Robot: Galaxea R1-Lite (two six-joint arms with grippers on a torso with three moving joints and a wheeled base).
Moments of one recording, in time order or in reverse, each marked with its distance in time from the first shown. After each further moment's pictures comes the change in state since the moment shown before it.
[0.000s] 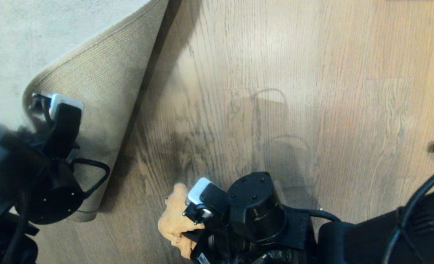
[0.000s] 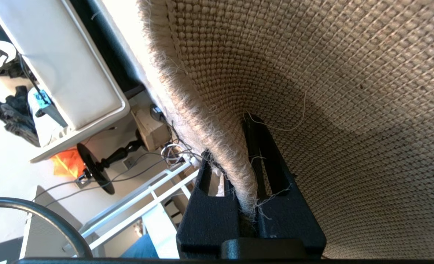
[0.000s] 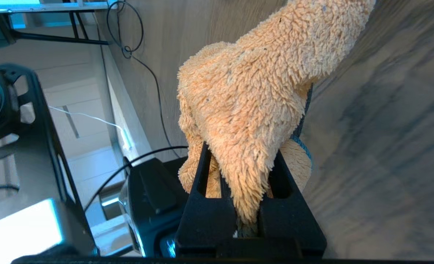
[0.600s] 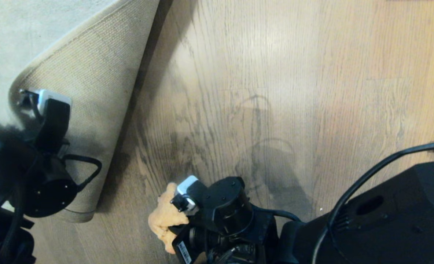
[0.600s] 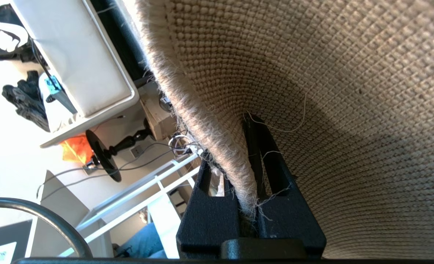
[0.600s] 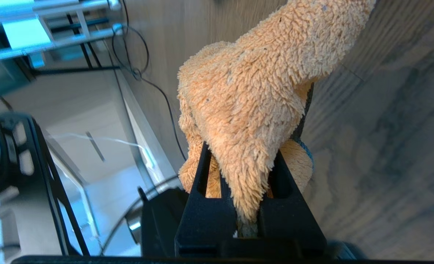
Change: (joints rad) left arm 0.062 -0.005 -0.020 0.001 -0.001 -0.004; right arm -0.006 0.165 -0.127 -0.064 -0.002 0.149
